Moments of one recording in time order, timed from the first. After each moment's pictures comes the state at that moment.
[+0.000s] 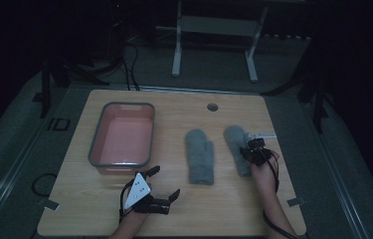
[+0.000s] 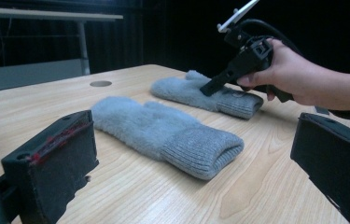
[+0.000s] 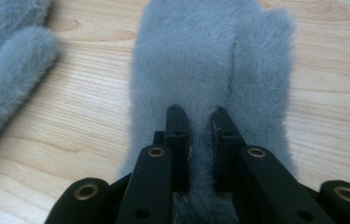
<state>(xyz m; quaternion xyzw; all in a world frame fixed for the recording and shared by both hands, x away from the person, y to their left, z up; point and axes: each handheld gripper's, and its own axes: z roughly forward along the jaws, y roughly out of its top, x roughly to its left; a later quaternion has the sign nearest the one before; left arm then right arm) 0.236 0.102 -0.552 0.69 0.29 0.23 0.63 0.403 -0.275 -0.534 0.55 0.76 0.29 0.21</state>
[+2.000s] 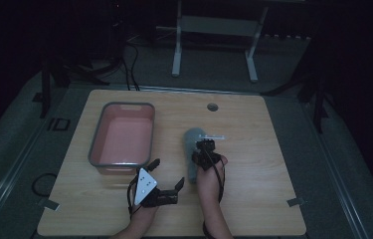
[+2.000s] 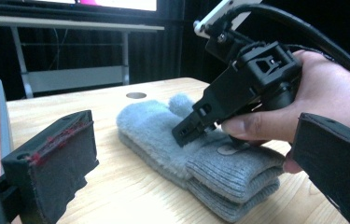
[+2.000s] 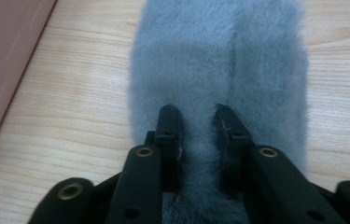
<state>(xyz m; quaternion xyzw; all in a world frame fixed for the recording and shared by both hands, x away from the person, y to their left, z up) 0.243 0.082 -0.541 0.65 0.35 0.29 0.62 0.365 -0.104 -0.514 0.61 0.72 0.29 0.16</state>
